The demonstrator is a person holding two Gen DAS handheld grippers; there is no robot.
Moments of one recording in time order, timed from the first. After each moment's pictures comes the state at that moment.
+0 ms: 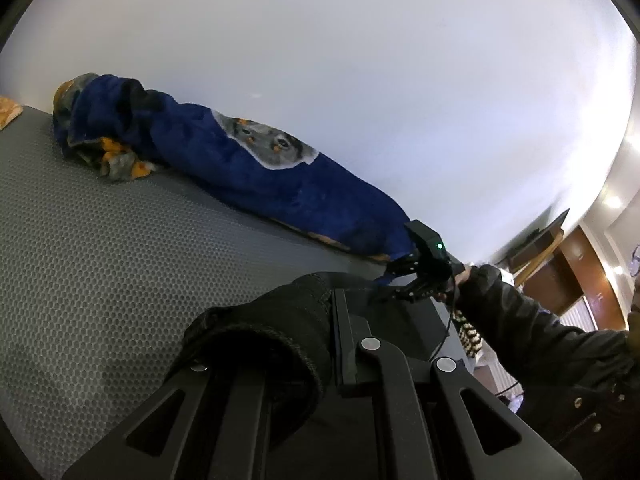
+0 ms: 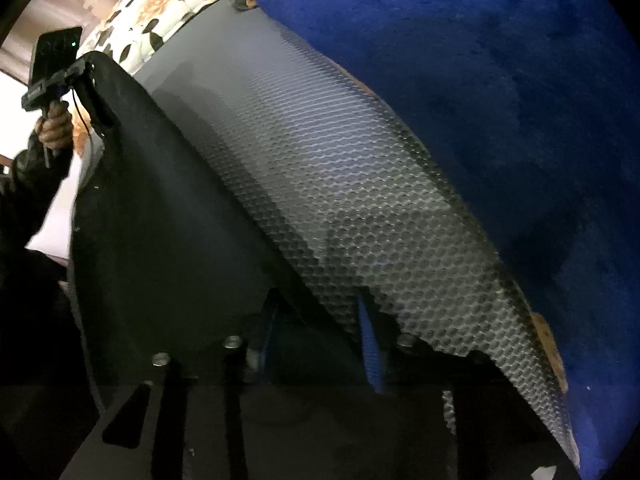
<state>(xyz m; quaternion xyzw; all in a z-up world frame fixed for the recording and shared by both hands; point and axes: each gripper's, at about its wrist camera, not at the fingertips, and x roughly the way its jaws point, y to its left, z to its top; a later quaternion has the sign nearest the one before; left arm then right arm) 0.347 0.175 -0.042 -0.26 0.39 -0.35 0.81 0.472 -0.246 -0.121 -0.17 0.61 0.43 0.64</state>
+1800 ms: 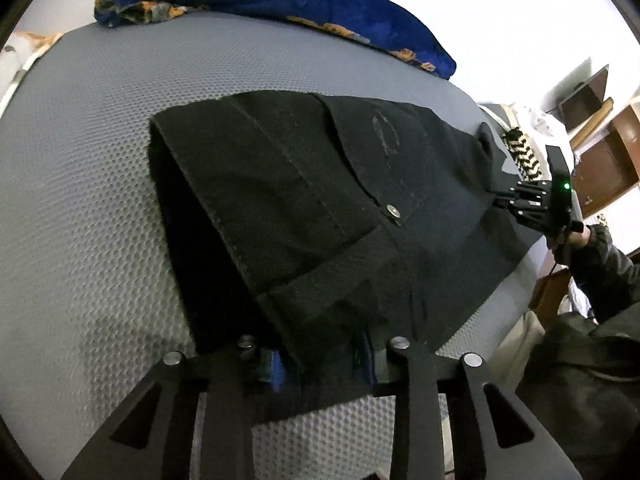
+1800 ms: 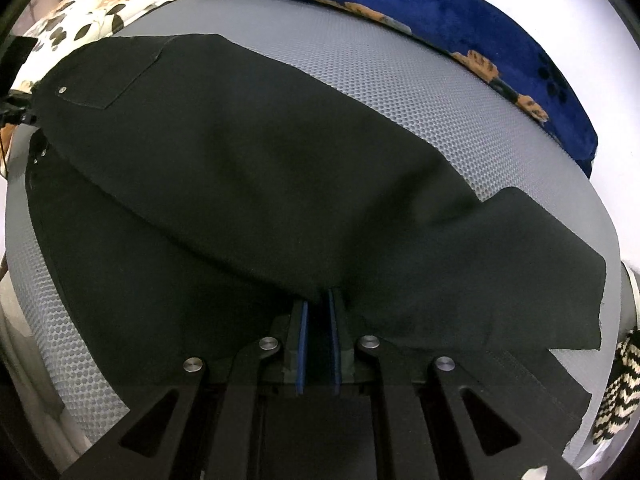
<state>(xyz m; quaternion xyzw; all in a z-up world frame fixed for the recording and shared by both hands) 0.152 0.184 -0.091 -0.04 0.56 -0.32 0.76 0.127 -0.250 -0.099 -0.16 0.55 0.17 0.80</state>
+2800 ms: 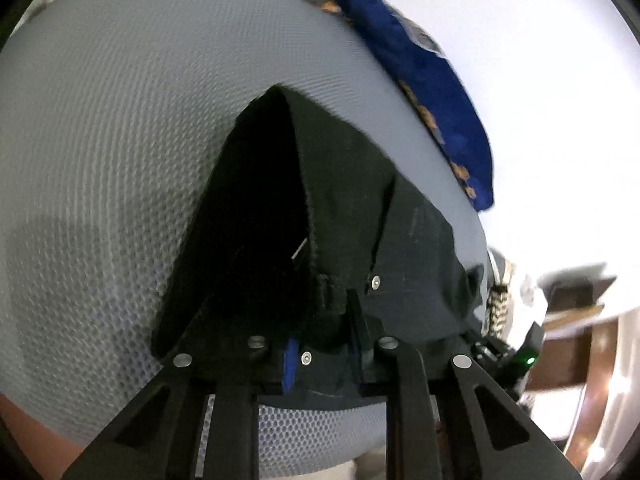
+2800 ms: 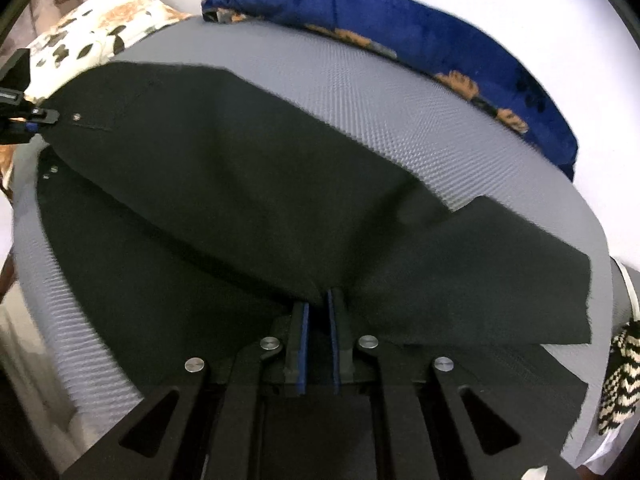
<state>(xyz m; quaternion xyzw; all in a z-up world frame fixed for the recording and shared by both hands) 0.143 0.224 -0.093 -0.33 0.56 -0.18 0.74 0.101 -0.248 -0.059 -0.15 0.51 0.16 0.83</state>
